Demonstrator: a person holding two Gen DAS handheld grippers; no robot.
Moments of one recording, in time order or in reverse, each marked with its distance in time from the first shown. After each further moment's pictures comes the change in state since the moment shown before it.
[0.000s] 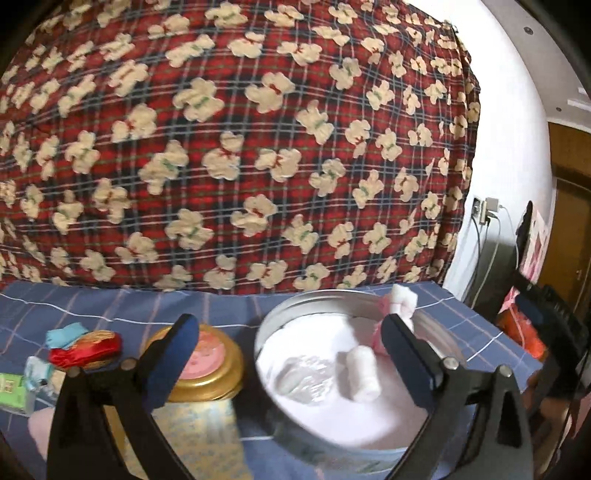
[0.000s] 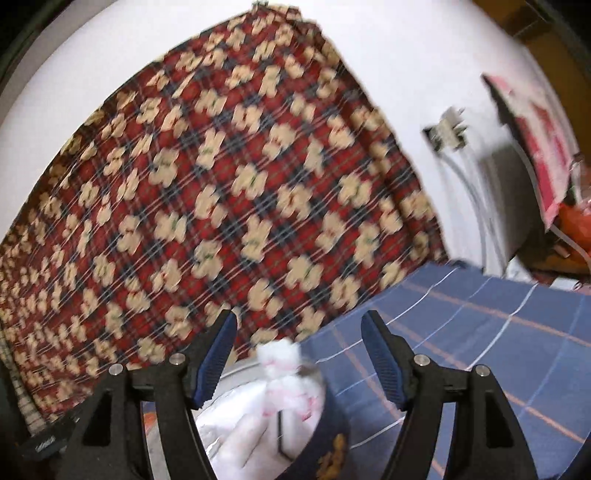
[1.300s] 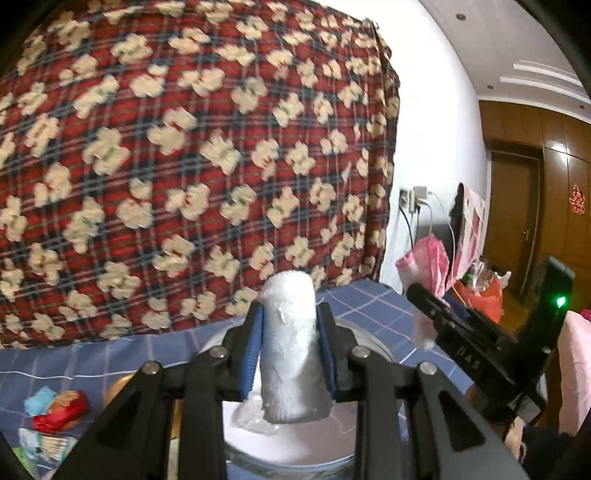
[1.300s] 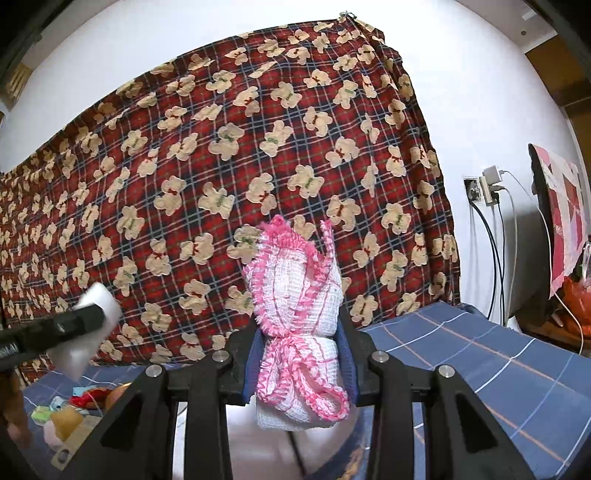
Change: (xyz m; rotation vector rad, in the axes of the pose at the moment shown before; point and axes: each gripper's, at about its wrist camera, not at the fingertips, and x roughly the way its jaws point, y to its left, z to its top) left arm -0.008 -0.049 0.036 0.162 -0.003 -0.272; right arm -0.007 0.059 -0.018 -0.262 -0.006 0.057
